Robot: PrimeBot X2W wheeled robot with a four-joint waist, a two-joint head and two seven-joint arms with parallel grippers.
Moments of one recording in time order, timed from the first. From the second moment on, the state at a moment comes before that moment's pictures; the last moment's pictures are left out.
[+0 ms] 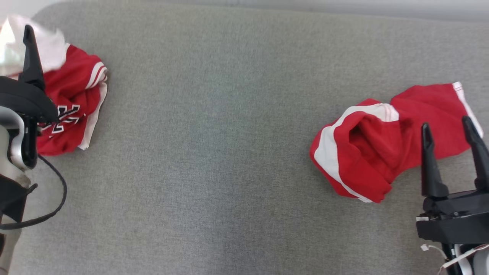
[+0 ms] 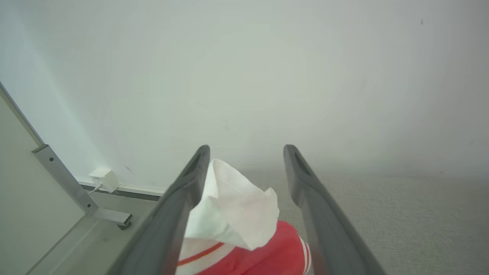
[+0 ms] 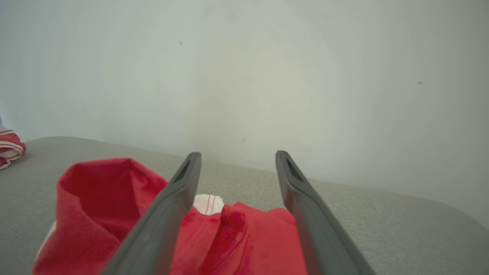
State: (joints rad) left arm -1.00 0.47 -0.35 0.85 -0.61 -0.04 -0.26; right arm -0.12 -0.22 -0.07 -0.20 0.11 0.13 -0.13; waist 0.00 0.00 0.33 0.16
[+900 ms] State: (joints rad) left arm -0.59 0.44 -0.31 0.36 -0.50 0.03 -0.26; right arm -0.06 -0.13 -0.04 0.01 0.13 0.13 -0.22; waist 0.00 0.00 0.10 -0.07
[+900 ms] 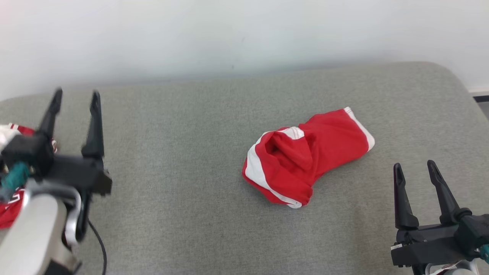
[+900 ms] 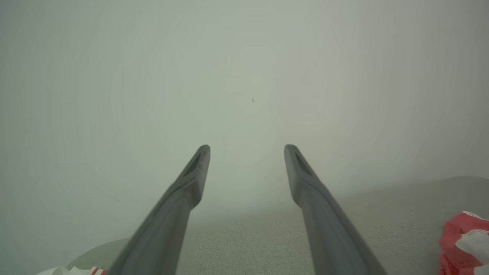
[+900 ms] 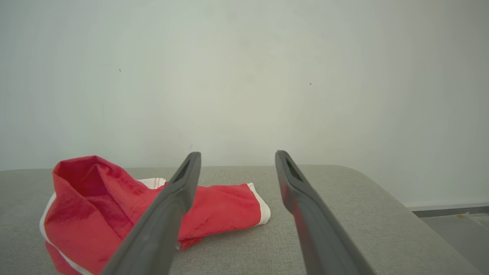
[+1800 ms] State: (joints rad) left arm -0.03 0.26 -0.16 0.09 -0.40 0.10 -0.26; right arm -0.02 -0.11 -0.02 0.12 0.16 0.13 -0.23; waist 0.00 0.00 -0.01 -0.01
